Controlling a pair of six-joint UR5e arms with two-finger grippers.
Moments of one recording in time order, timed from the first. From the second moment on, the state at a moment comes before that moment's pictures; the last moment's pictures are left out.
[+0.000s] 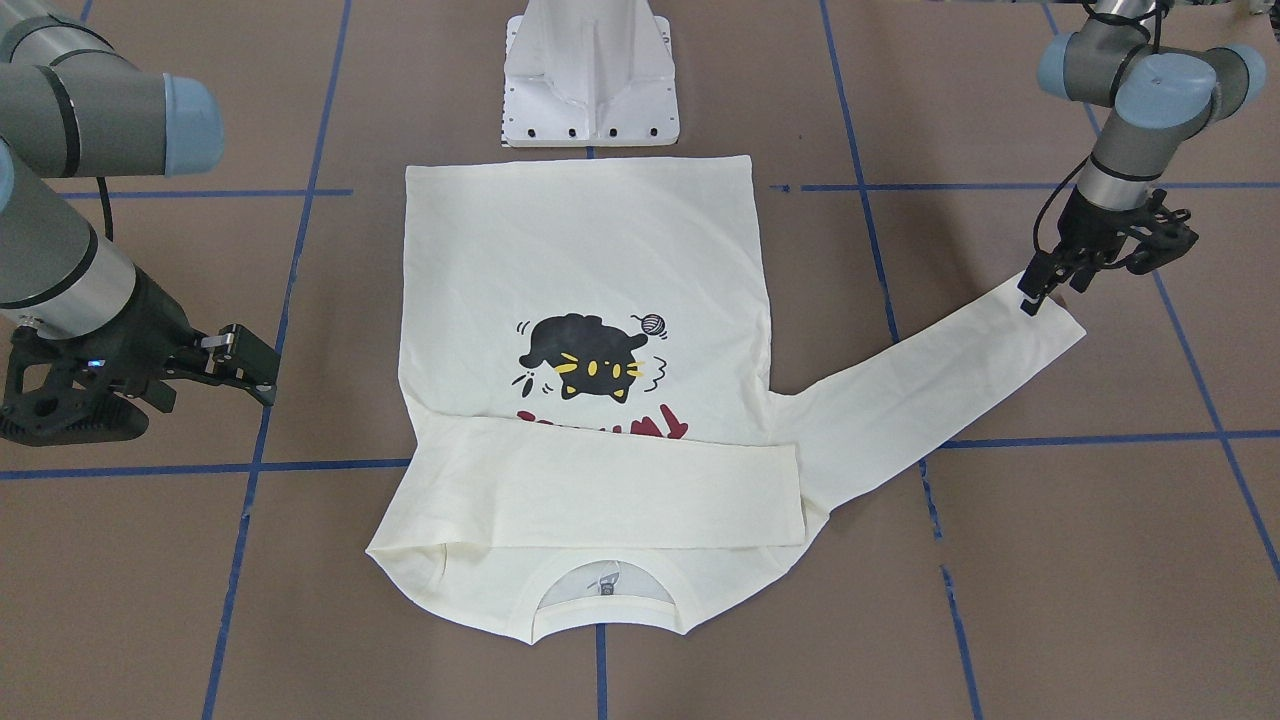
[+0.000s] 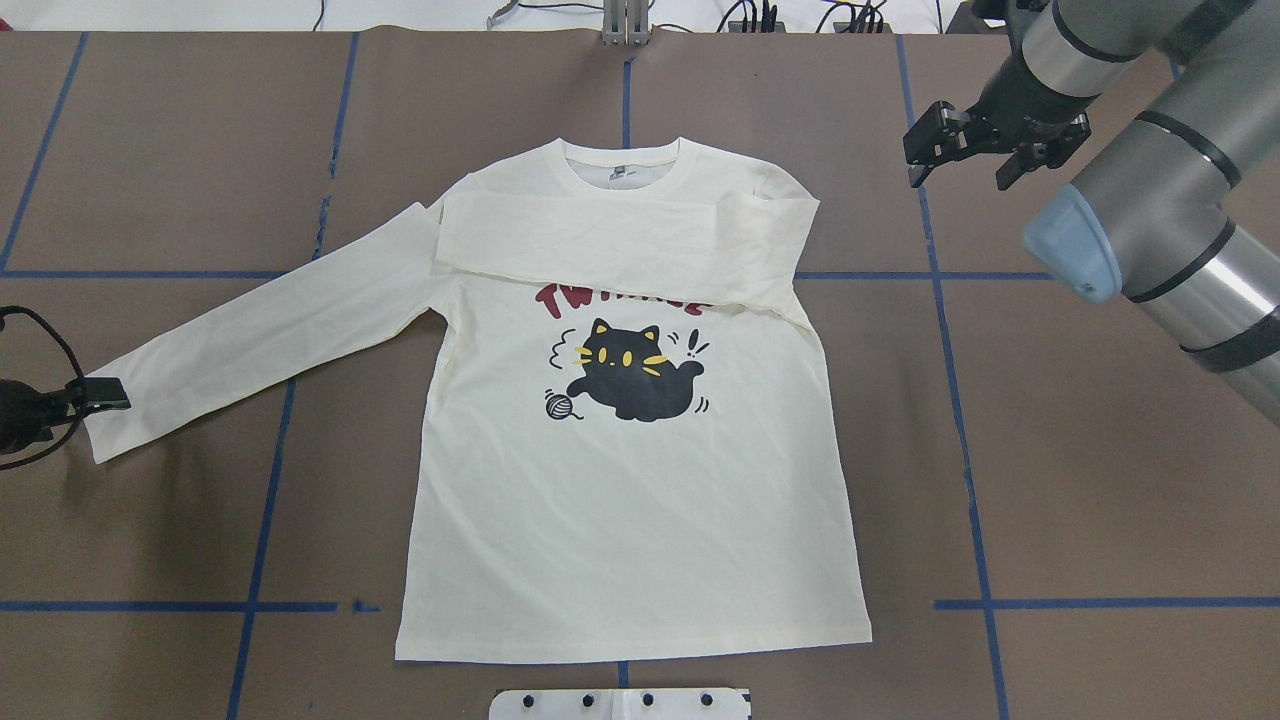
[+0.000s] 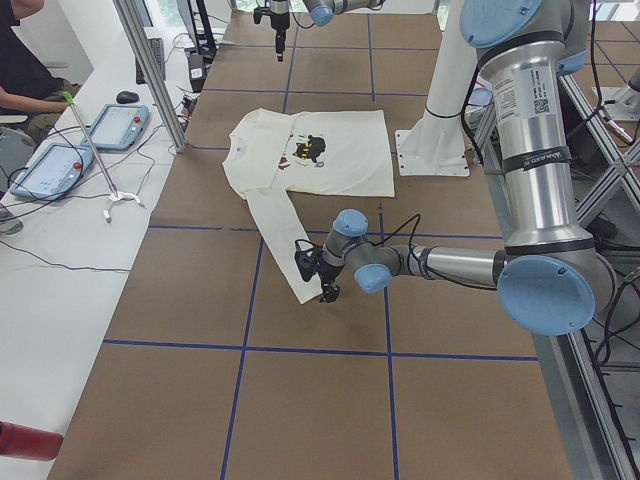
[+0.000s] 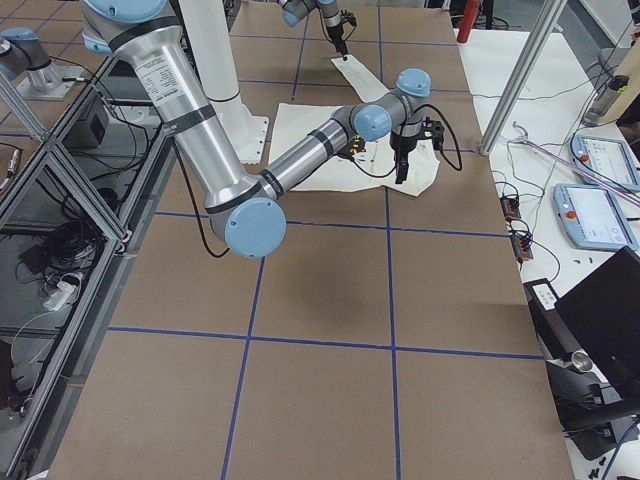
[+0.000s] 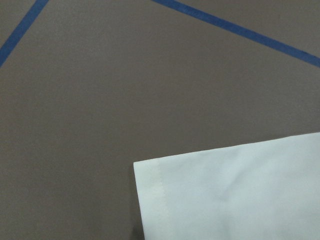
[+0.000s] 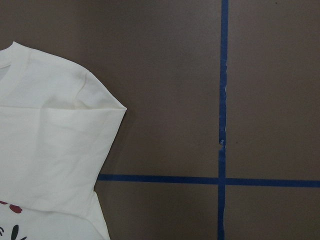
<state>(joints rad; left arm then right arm) -0.73 -1.34 -1.69 -2.42 -1.77 -1.46 1.03 -1.07 1.71 -1.64 2.22 0.76</state>
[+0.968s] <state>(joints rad) -0.73 -1.34 -1.69 -2.42 -1.77 -1.46 1.03 -1.07 1.72 -1.64 2.22 0.76</state>
